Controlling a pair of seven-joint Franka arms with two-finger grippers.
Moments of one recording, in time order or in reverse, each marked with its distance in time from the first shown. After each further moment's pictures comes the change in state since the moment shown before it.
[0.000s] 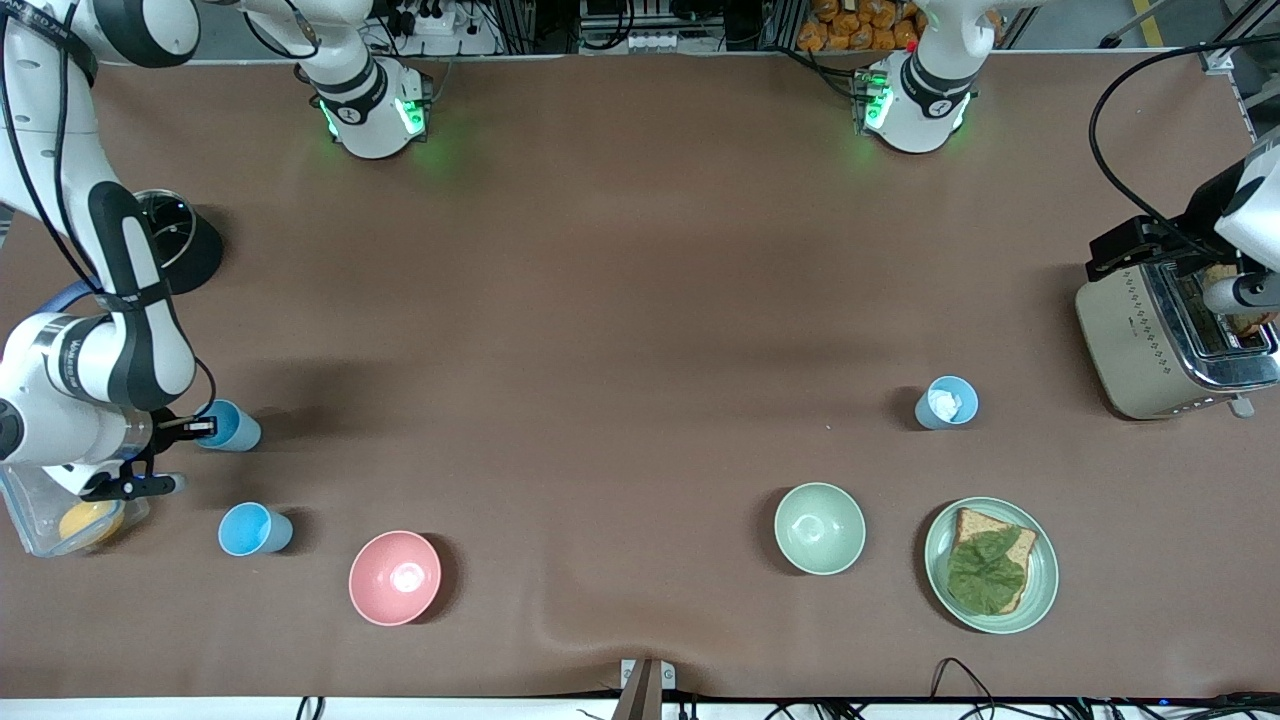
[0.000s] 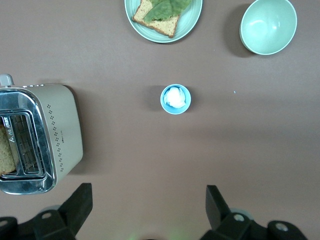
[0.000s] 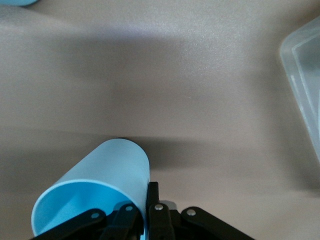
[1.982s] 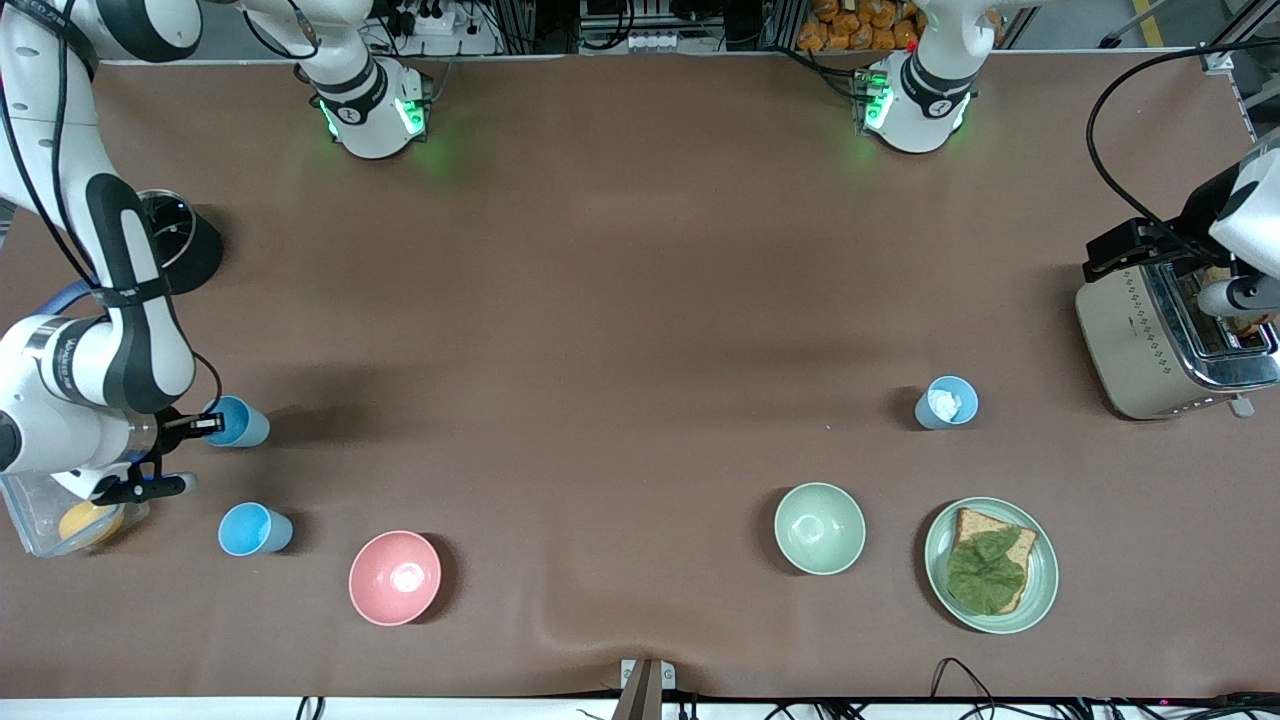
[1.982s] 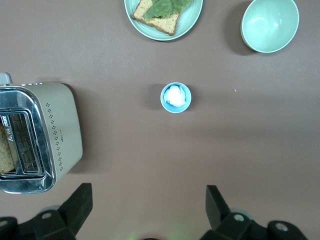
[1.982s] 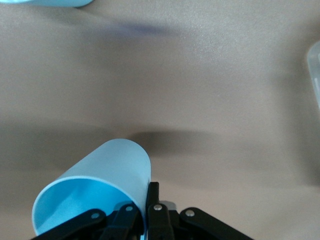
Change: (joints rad) left arm 0.000 0.000 0.000 -0.006 0.000 0.000 0.000; right arm 0.001 -0.009 0.043 0.043 0.000 -0.102 -0.012
